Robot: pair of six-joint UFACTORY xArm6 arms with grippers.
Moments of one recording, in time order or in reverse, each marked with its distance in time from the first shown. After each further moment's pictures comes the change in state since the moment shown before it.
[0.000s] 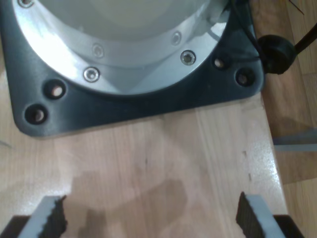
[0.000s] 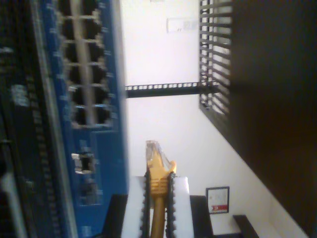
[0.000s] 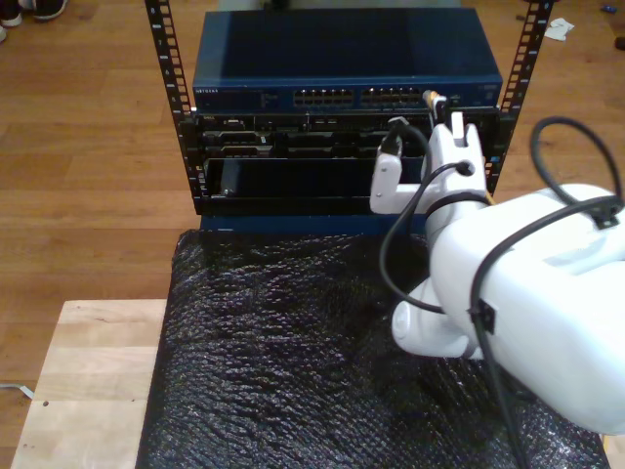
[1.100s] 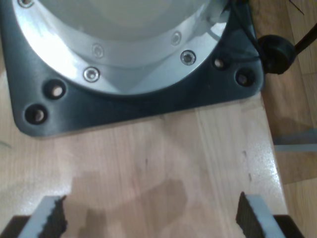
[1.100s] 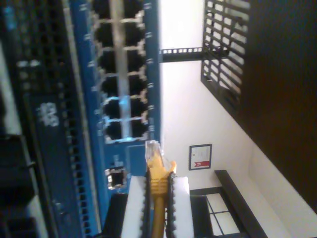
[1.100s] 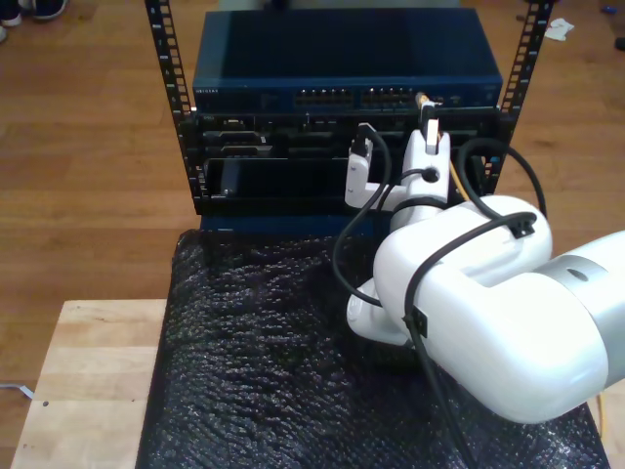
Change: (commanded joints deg) left arm 0.0 0.0 0.0 0.0 0.0 0.0; right arm 2.8 10.4 -12.0 8.4 -2.7 -3.6
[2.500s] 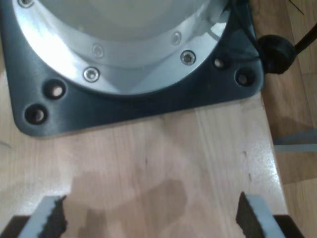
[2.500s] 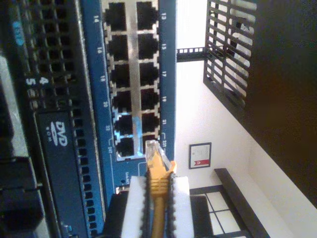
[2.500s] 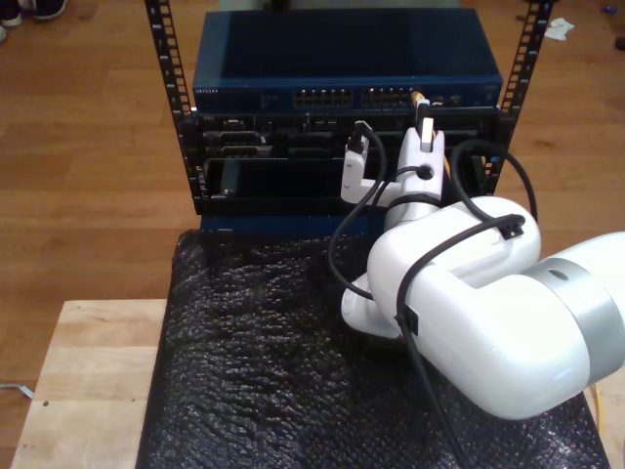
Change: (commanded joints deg) left arm 0.0 0.0 0.0 0.0 0.0 0.0; right arm -0.3 2.8 -4.8 0.1 0.4 0.2
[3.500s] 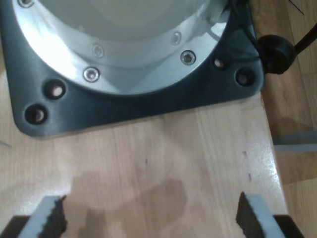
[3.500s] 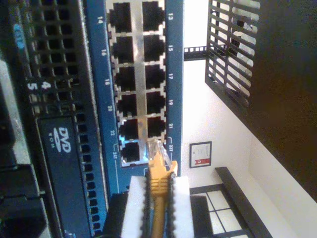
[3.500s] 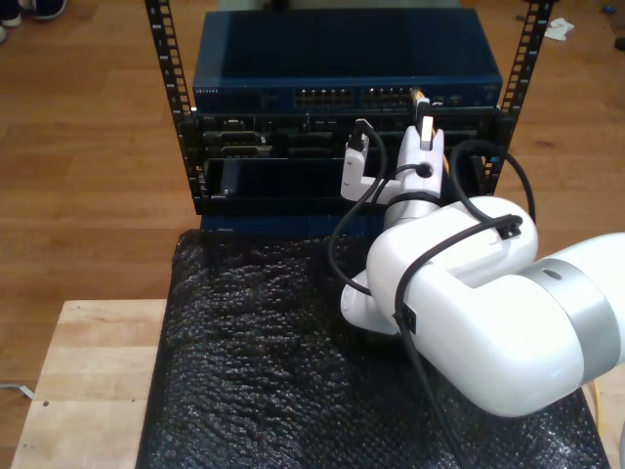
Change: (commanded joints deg) left arm 0.0 0.0 0.0 0.0 0.0 0.0; right arm -0.3 1.3 -1.9 -0.1 0.5 0.1
